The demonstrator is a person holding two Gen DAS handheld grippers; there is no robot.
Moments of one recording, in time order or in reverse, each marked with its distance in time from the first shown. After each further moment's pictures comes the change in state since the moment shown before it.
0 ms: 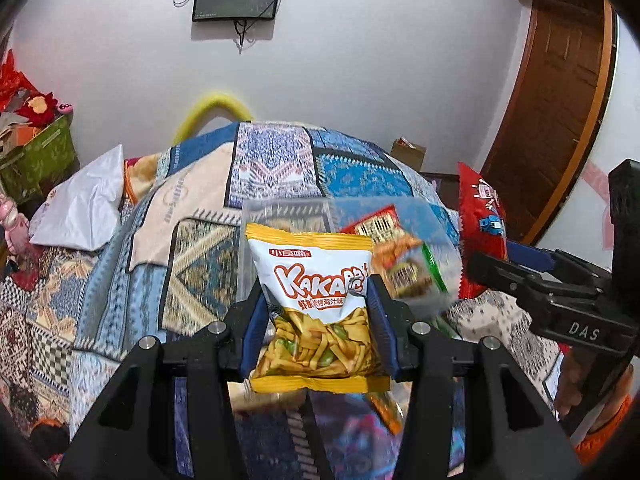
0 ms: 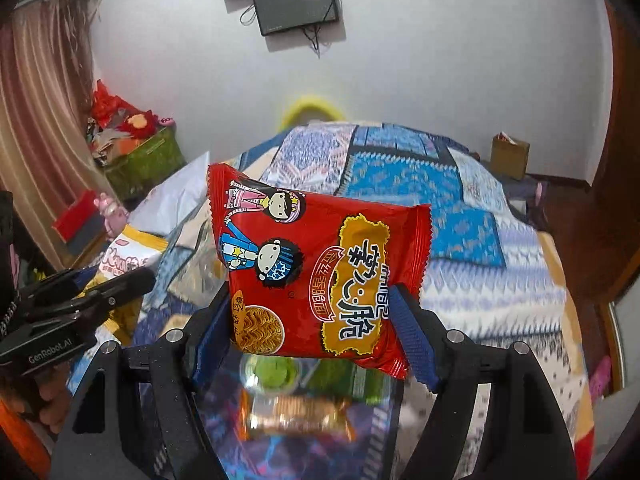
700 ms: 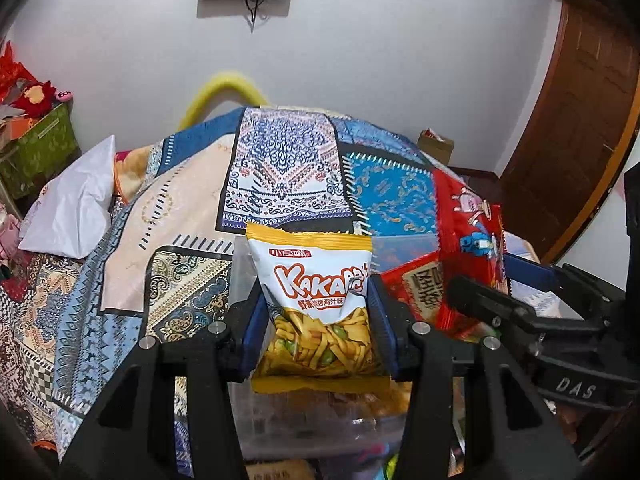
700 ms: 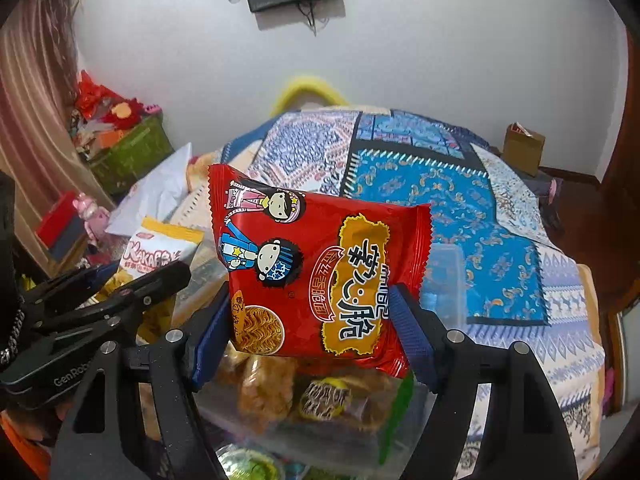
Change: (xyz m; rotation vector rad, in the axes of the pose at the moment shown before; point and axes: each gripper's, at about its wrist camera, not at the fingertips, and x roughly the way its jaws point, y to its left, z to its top) left arm 0.118 0.019 0.047 -0.033 0.073 0.057; right arm 0.093 -0.005 0.038 -0.010 0.102 -0.013
